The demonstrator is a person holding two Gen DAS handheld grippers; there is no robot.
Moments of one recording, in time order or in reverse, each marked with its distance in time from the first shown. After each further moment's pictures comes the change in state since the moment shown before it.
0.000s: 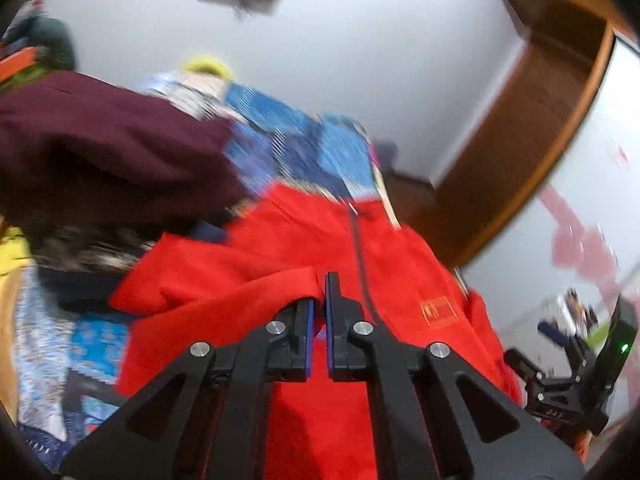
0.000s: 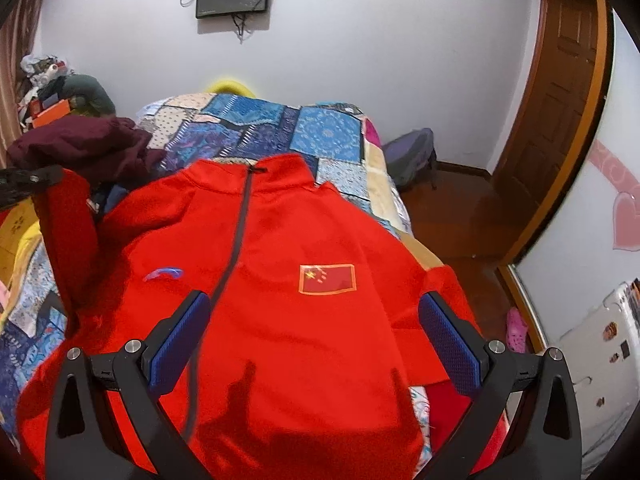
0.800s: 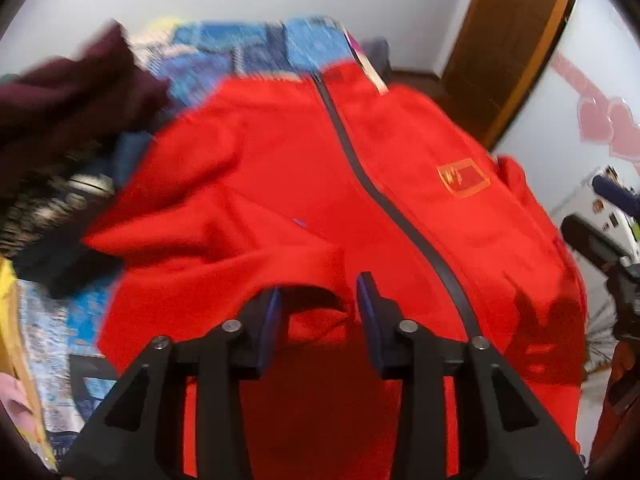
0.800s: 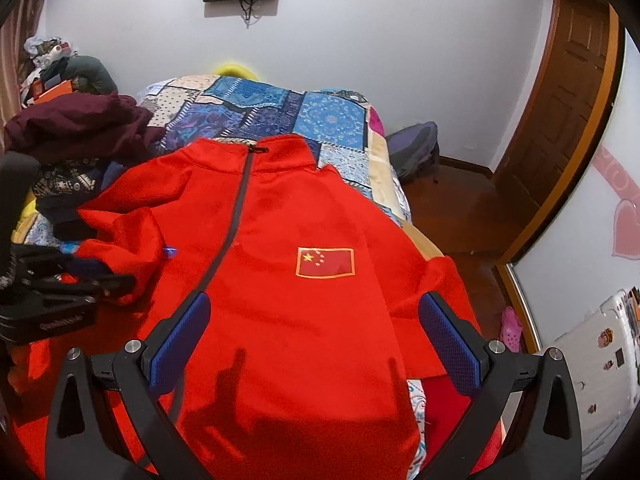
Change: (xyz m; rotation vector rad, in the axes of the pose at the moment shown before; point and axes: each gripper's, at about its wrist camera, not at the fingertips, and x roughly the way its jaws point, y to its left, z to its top) left arm 0.049 -0.055 -0.072 0.246 0.228 0.158; right arm 0.006 0.006 -0.002 -0.042 0.032 0.030
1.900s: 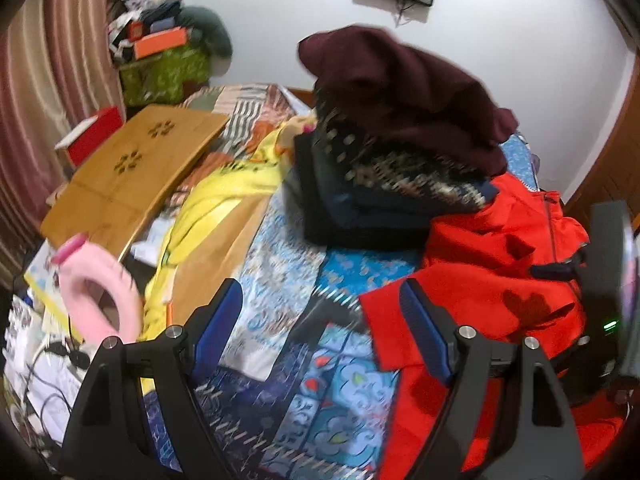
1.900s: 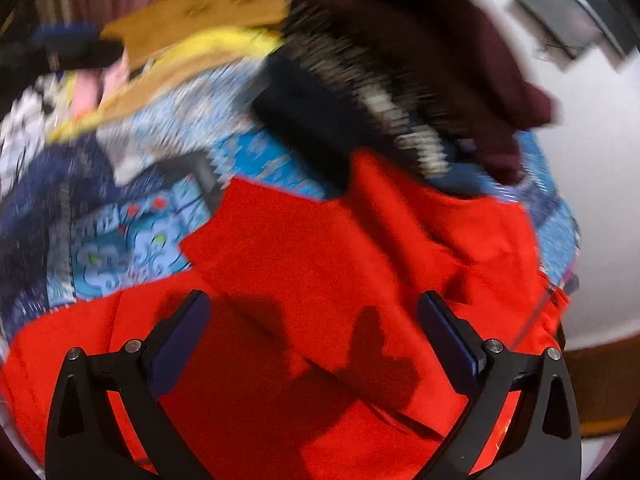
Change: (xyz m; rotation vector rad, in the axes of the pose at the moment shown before) left arm -0.143 0.239 -0.124 -0.476 -0.190 0.343; right arm 0.069 0.300 -0.015 -0.883 0.249 0.330
